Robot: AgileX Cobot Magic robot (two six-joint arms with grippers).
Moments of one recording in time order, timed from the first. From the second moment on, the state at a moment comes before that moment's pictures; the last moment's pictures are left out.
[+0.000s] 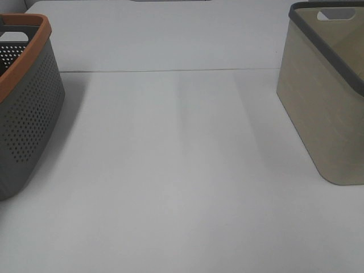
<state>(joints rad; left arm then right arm) 0.25 2.25 -2.04 -0.25 1.04 -0.14 -0.04 0.03 -0.50 0.06 1.05 0.01</state>
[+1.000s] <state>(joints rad) 0.24 2.30 -2.07 -0.34 1.05 -0.05 -0.04 0.03 -0.50 0.06 1.05 0.01</state>
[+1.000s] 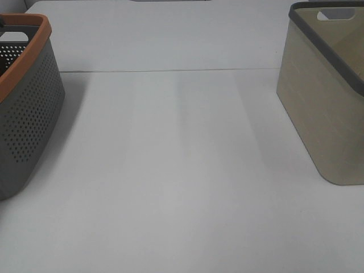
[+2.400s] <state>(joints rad) 0.07 1.77 -2.31 -0.71 1.05 0.14 -0.04 0.05 -0.50 0.09 1.05 0.01</state>
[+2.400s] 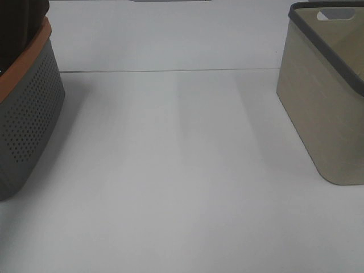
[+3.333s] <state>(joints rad) -0.33 1.88 -2.31 -0.65 0.72 0.15 0.00 0.50 -0.56 0.69 0.79 -0.47</state>
